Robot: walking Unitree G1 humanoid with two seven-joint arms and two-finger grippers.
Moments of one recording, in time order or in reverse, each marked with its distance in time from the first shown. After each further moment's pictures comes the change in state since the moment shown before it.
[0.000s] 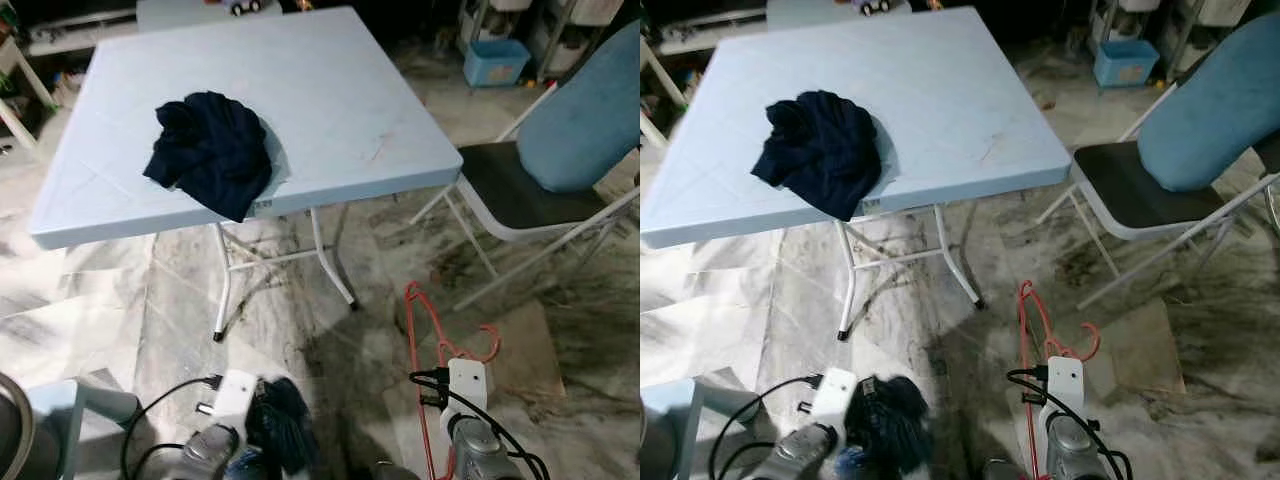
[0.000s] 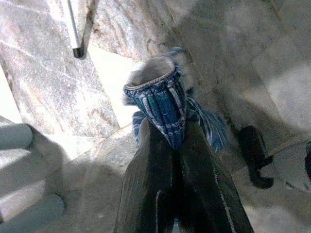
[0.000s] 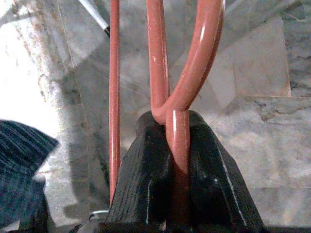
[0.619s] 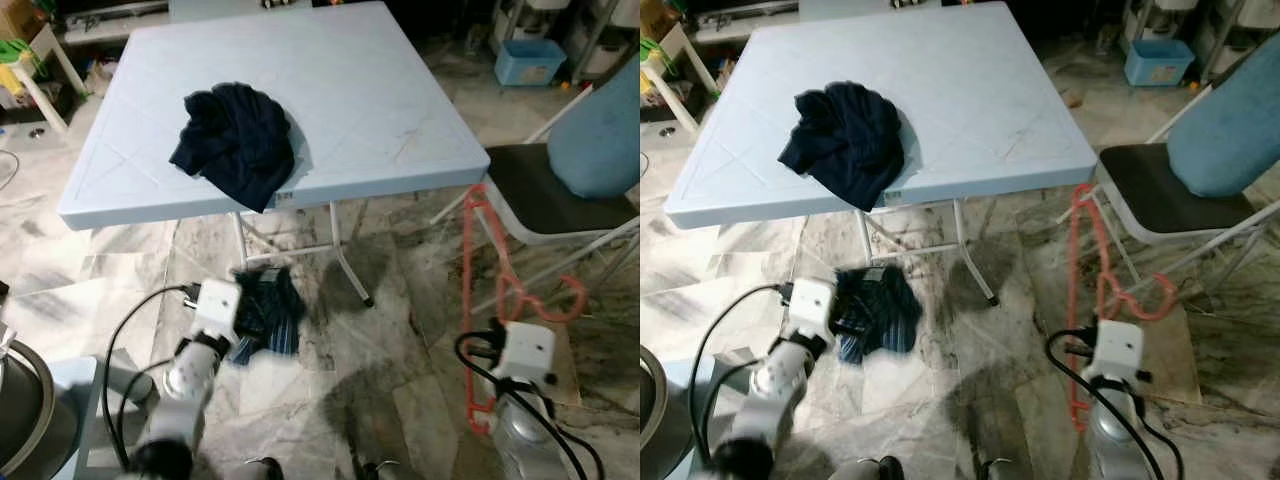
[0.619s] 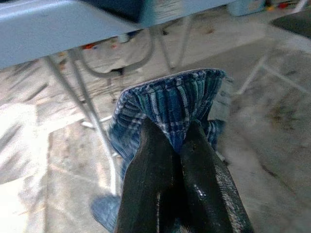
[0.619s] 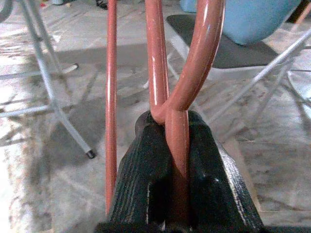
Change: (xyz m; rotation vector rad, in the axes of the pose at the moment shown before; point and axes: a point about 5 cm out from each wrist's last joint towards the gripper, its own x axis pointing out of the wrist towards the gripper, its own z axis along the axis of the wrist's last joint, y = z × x) left arm -0.031 0.020 0.122 0.107 -0.709 0.001; right arm -0.022 -0.045 0.070 0.021 -0.536 -0.128
